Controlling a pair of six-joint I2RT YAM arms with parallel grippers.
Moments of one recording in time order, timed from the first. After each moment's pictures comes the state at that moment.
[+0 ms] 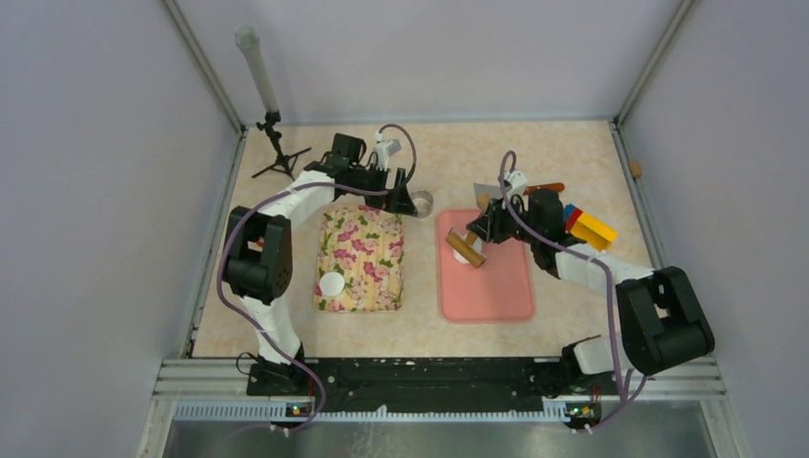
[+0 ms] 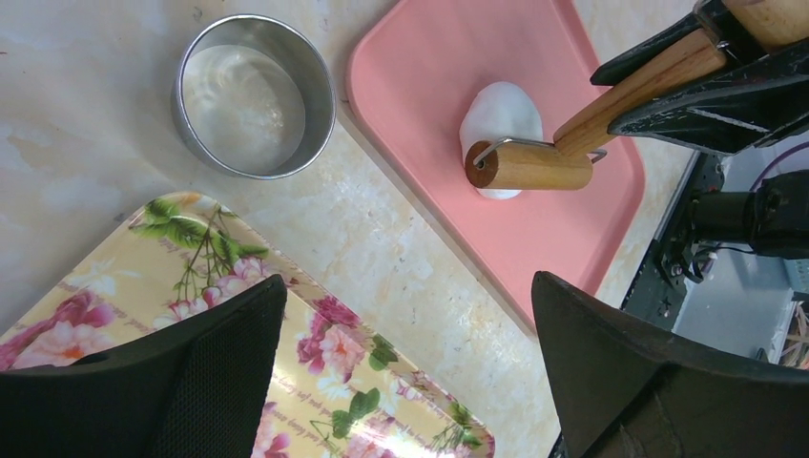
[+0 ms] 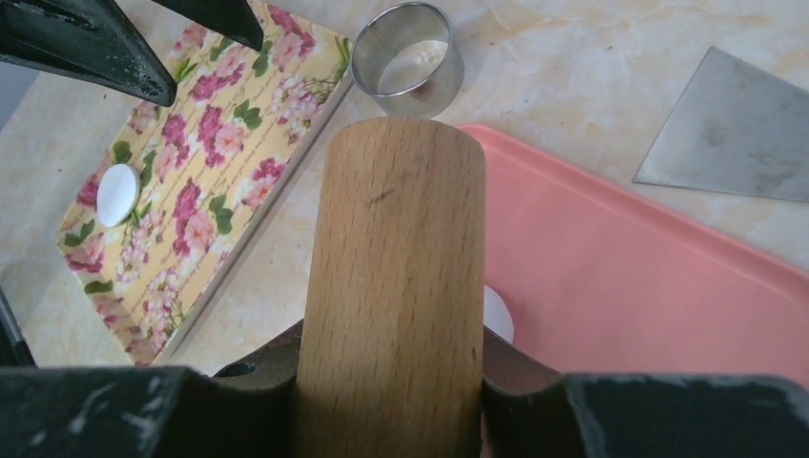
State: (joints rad) left arm -0.30 1.87 1.38 -0.41 0.80 -0.05; right arm 0.31 1.39 0.60 0.38 -0.47 0.23
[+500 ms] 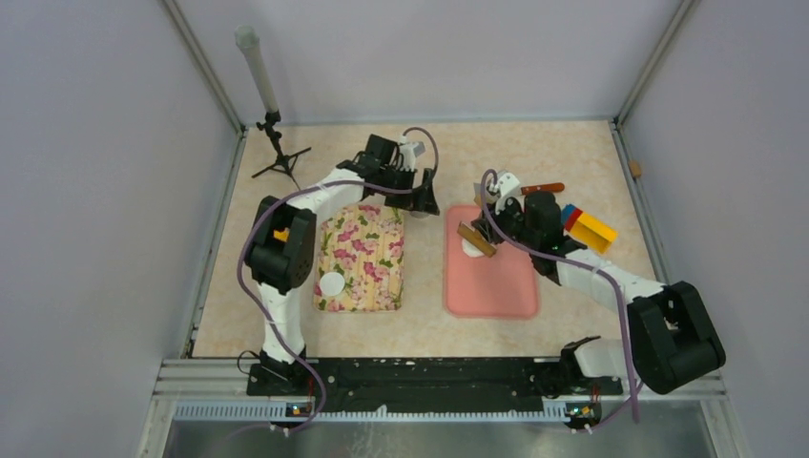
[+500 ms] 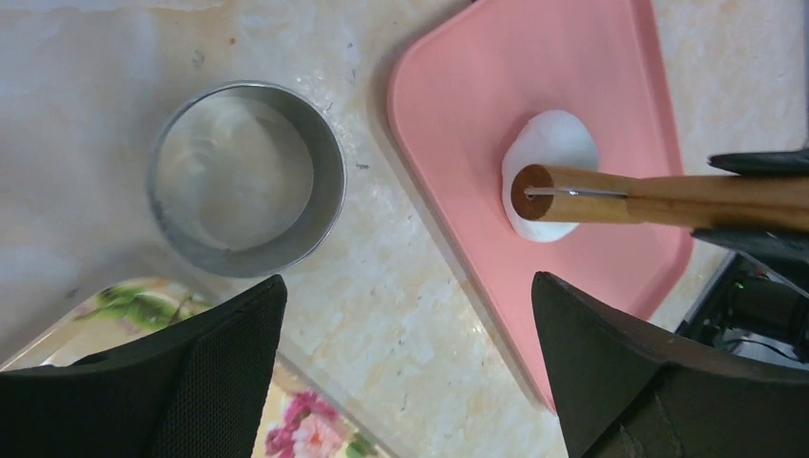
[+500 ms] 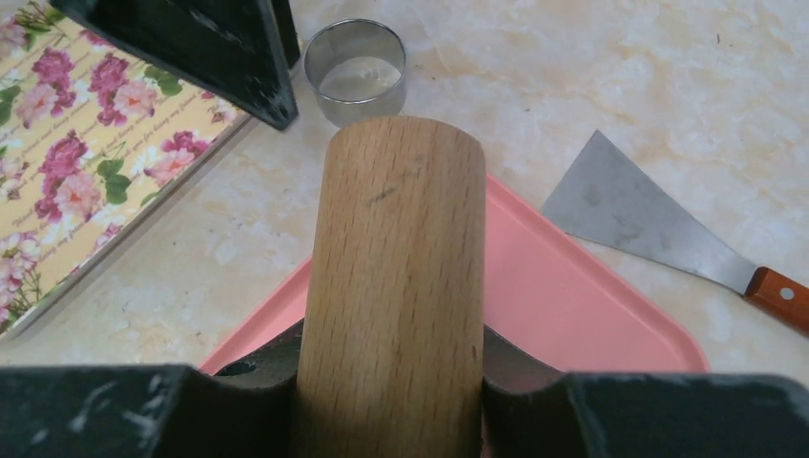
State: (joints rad) left arm -0.42 1.98 1.48 -0.36 0.60 -0.22; right arm 0.38 1.29 0.60 0.30 -0.31 -0.09
